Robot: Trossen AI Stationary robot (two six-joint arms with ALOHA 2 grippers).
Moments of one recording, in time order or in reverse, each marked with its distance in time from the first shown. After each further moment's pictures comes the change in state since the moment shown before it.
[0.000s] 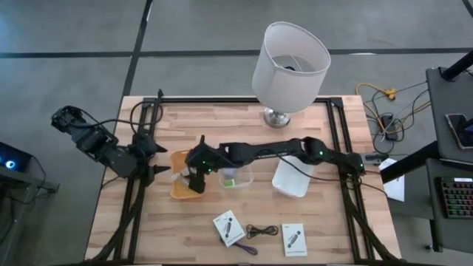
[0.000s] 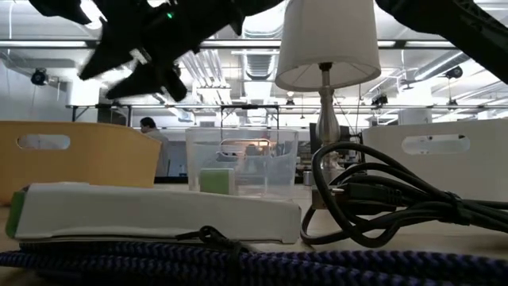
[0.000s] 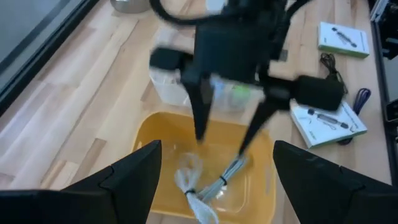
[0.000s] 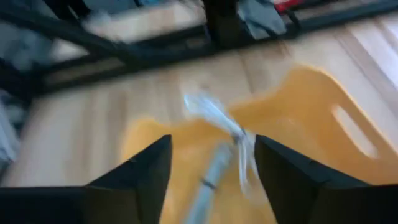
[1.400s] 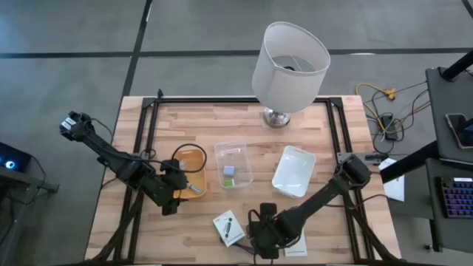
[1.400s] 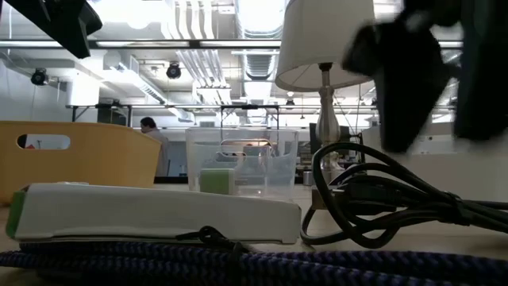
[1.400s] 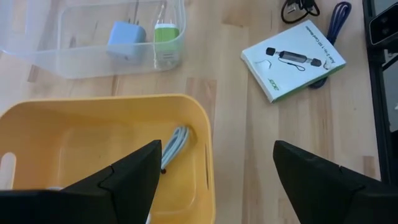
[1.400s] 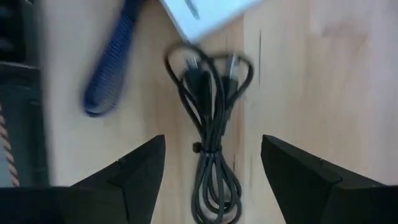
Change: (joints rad) left arm -0.008 0.346 -0.111 0.341 0.244 0.101; right arm 0.567 -0.322 -0.654 -0.351 0.165 0.382
